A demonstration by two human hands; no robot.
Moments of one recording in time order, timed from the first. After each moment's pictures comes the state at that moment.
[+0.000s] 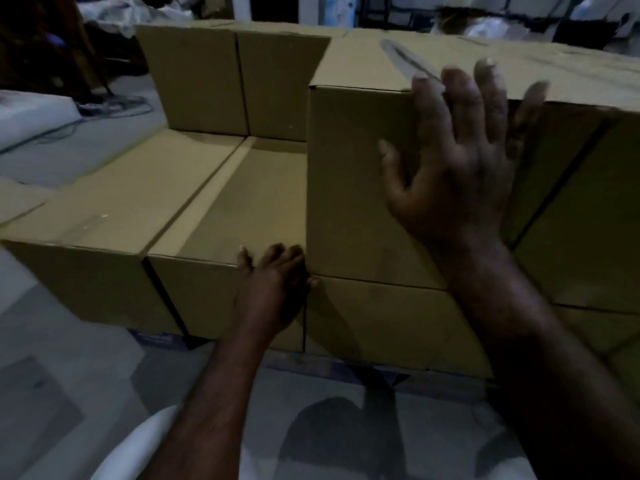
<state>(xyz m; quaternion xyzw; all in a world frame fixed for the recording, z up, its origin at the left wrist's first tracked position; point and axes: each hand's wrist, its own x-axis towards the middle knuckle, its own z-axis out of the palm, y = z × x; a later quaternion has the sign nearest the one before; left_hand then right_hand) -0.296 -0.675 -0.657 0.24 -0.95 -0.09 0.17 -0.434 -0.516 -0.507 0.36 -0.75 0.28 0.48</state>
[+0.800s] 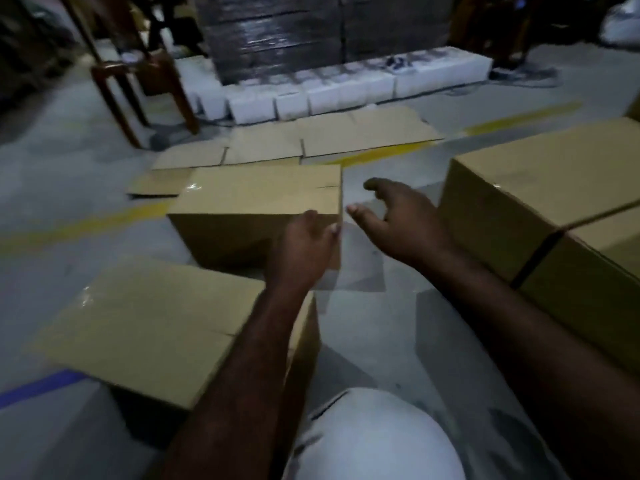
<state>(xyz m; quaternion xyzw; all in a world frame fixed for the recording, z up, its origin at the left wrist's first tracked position) 0.113 -0.677 -0.616 0.74 -0.51 -0.19 0.39 -0.044 -0.730 -0.579 0.80 -0.50 0.30 -0.14</state>
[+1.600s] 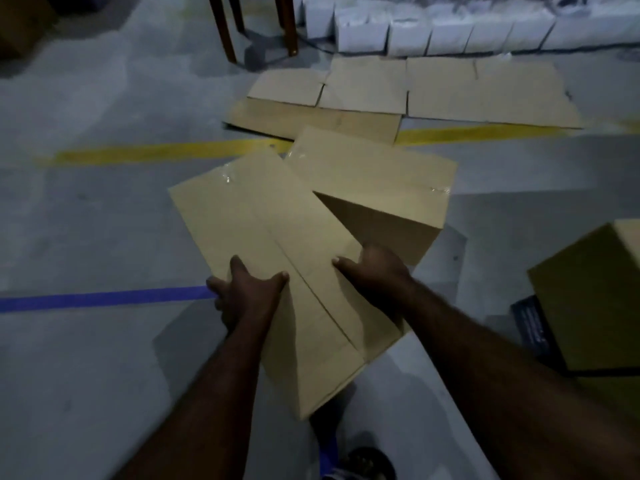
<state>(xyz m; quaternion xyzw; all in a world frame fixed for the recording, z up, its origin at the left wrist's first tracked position) 0.331 -0.593 -0.600 0.94 -0.07 -0.21 0.26 0.178 -0.747 -0.619 0.80 -0.49 -0.01 -0.34</state>
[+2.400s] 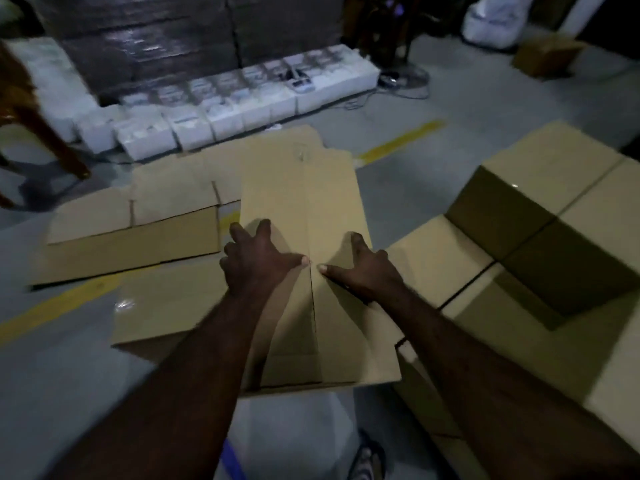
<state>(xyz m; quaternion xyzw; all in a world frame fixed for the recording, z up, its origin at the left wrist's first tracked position) 0.083 -0.899 -0.224 0.79 -0.58 -0.17 0.11 -0.119 -0.895 -0.244 0.60 -0.73 0.06 -0.33</state>
